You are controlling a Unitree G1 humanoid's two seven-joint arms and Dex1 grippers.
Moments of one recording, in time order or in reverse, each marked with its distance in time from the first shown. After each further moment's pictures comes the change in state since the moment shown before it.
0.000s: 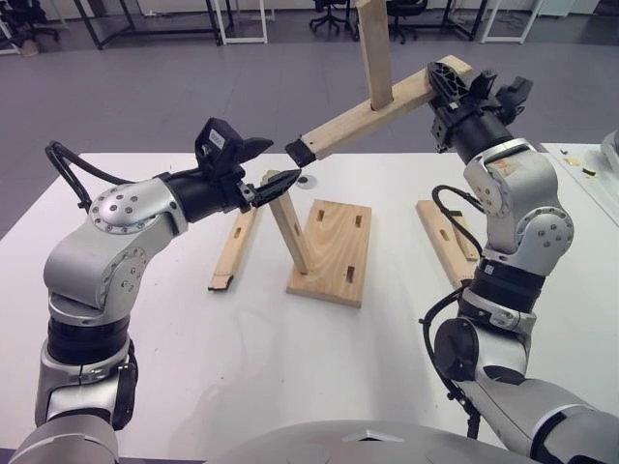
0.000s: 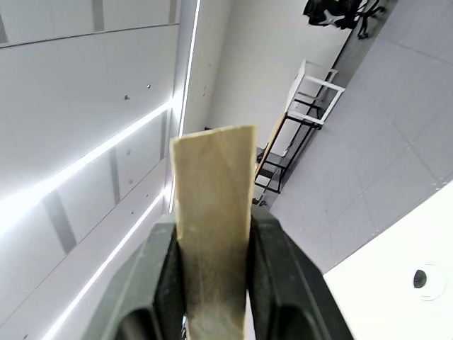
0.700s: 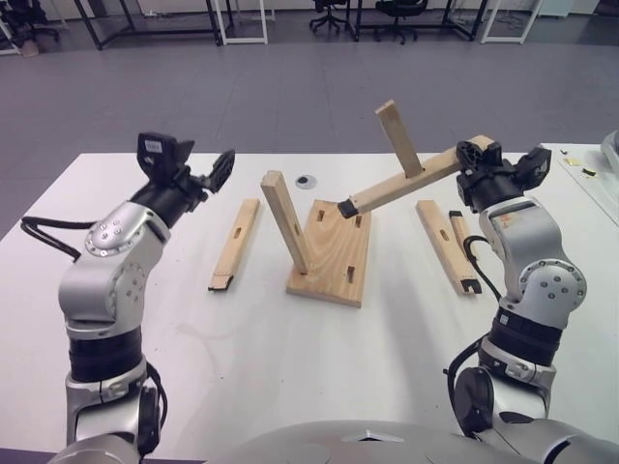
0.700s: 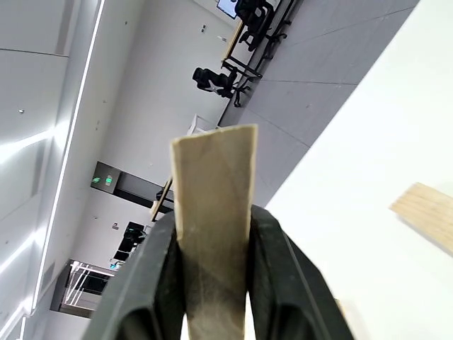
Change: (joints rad) left arm 0.233 -0.163 0.088 0.148 0.197 -0.198 0.272; right arm 0.301 -0.058 0.036 -0.181 -0.187 -0.023 -0.123
